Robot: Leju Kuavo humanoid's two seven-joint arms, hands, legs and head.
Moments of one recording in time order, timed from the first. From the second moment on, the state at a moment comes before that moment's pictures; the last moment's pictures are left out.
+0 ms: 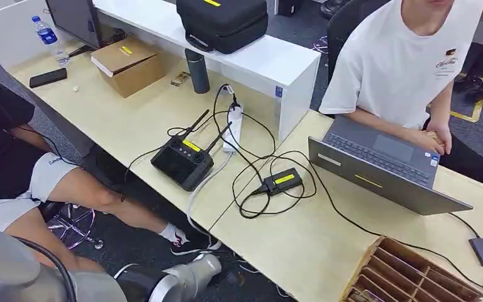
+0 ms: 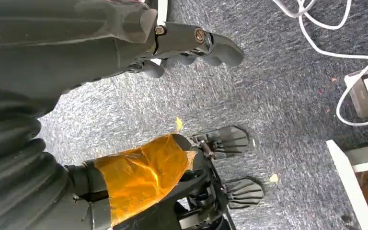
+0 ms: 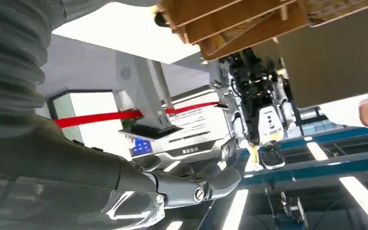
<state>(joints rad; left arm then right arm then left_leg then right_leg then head) -0.30 -0.09 0.38 -0.24 -0.62 -0.04 0.14 0.15 -0.23 0.26 -1.44 1.06 -0.67 -0.27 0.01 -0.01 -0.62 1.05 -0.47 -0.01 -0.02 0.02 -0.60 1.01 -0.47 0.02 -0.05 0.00</state>
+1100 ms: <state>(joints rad) -0.28 -0.08 0.40 -0.24 -0.63 -0.04 0.14 0.21 -0.24 0.18 -1.40 1.07 -0.63 -0.28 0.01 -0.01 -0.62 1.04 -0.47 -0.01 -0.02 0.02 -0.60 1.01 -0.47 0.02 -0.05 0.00</state>
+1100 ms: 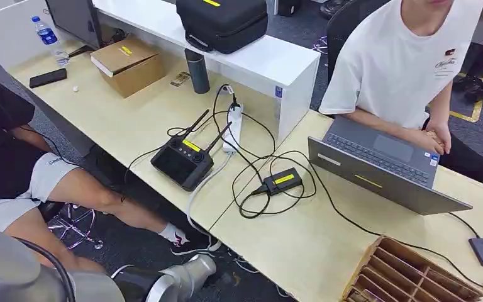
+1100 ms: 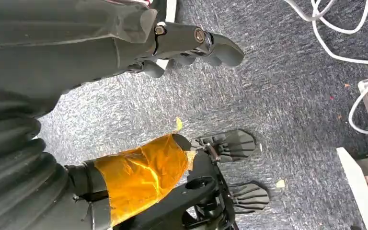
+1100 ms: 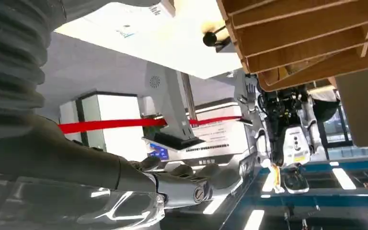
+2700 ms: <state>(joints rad) -0.29 -0.09 0.42 -0.24 -0.66 -0.05 0.15 0.15 -0.24 0.49 -1.27 0.95 -0.61 -0.23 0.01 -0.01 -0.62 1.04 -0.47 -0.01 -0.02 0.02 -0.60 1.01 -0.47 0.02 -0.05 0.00</state>
